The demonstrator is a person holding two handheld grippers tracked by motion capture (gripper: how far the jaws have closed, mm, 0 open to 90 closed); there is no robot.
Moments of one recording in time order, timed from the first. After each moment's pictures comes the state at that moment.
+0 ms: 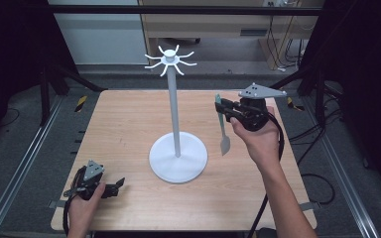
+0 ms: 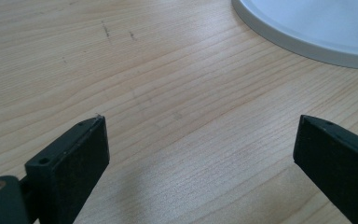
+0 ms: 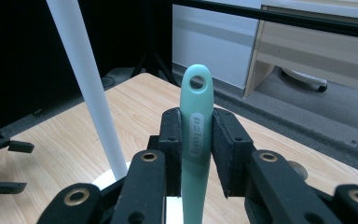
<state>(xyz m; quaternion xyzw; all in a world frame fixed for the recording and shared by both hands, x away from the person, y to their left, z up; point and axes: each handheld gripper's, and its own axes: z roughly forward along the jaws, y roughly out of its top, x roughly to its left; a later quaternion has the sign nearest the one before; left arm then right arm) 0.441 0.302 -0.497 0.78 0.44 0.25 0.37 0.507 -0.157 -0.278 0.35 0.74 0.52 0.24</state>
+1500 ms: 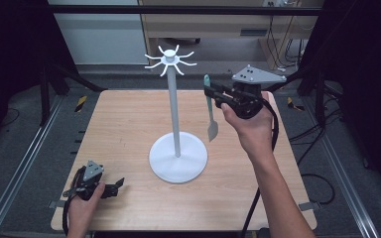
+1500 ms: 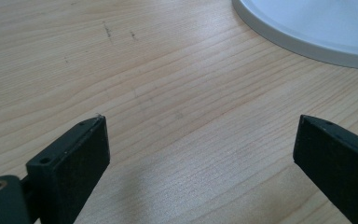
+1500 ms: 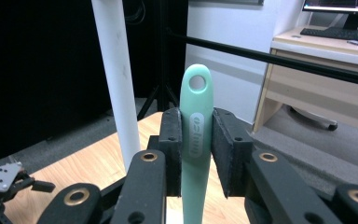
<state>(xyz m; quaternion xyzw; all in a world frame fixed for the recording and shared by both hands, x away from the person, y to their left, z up) 0.441 0.303 -0.497 0.78 0.44 0.25 0.37 0.501 -0.131 -0.229 0.31 0.72 0.57 0.25</state>
